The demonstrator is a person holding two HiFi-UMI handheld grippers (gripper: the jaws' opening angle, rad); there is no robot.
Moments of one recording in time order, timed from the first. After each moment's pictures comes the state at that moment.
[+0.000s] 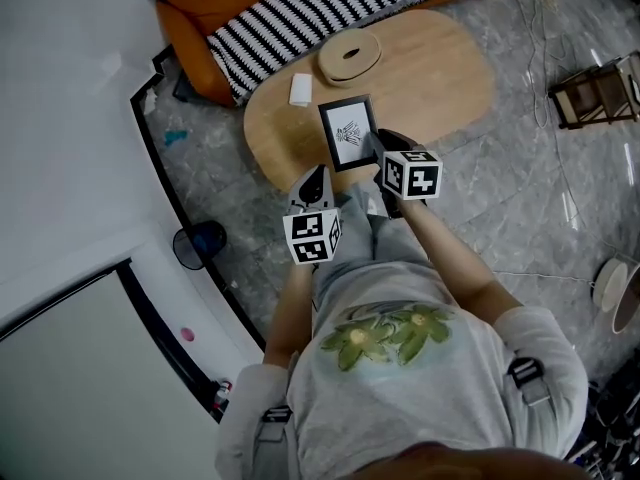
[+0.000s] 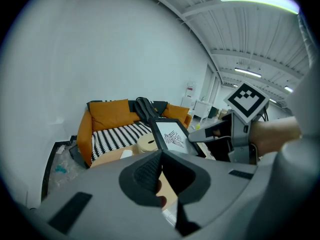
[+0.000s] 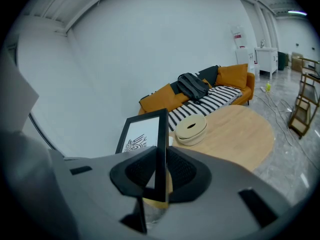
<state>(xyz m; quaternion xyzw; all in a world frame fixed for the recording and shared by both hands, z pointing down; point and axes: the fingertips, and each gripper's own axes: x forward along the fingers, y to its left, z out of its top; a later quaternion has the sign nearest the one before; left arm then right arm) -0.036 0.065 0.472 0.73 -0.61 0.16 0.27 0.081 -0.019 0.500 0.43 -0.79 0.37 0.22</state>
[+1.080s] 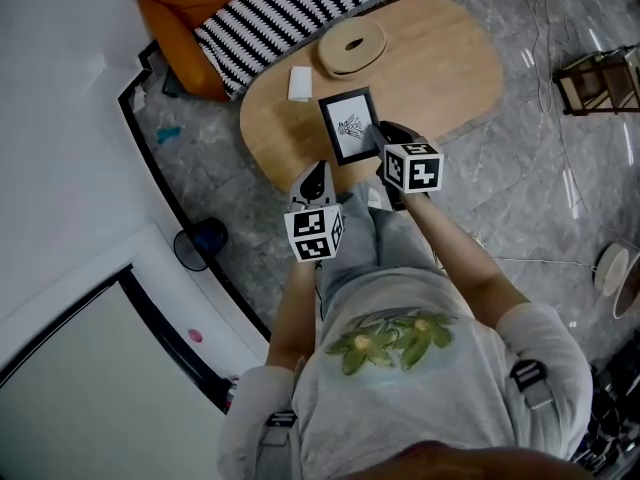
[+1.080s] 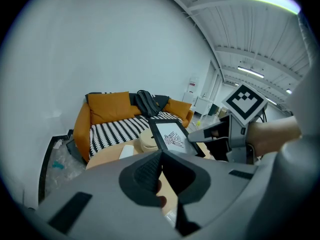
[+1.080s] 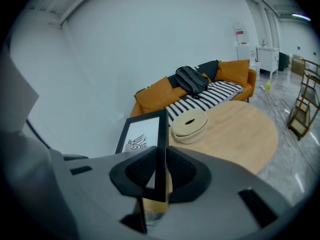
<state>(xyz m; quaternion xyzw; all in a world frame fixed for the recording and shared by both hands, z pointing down) -0.059 0.032 0.515 0.73 -0.59 0.17 0.30 0.062 -0.054 0.548 0.43 -0.78 0.38 0.25</state>
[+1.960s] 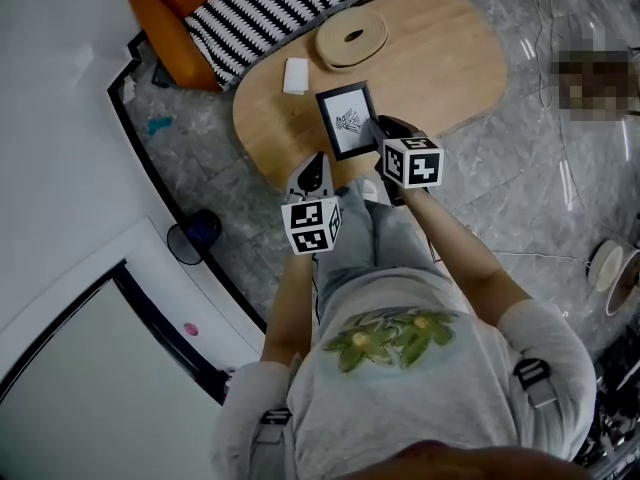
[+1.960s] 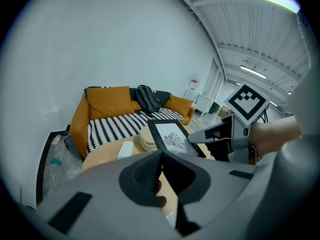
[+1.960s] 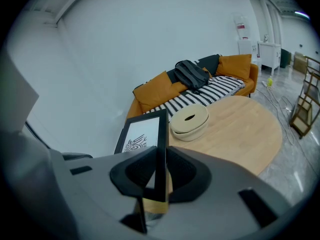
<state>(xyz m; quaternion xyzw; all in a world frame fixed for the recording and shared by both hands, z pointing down) -0.060 0.012 0.539 0.72 -0.59 0.18 0.32 0.059 -0.067 0.573 0.42 -0.77 0.39 0.26</state>
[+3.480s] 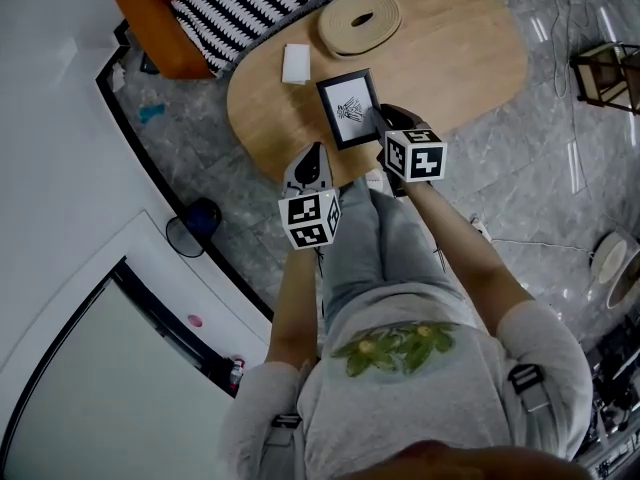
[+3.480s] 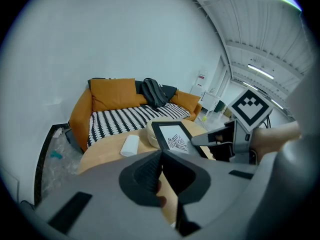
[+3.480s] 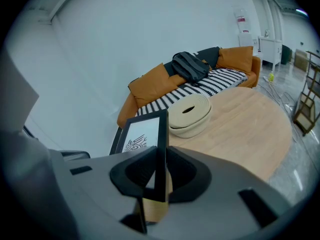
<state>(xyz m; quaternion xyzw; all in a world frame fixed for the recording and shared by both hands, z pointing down) -0.082 -0.015 0.598 0.70 -0.60 0.18 0.35 0.046 -0.092 0.640 0.42 -0.76 0.40 0.28</state>
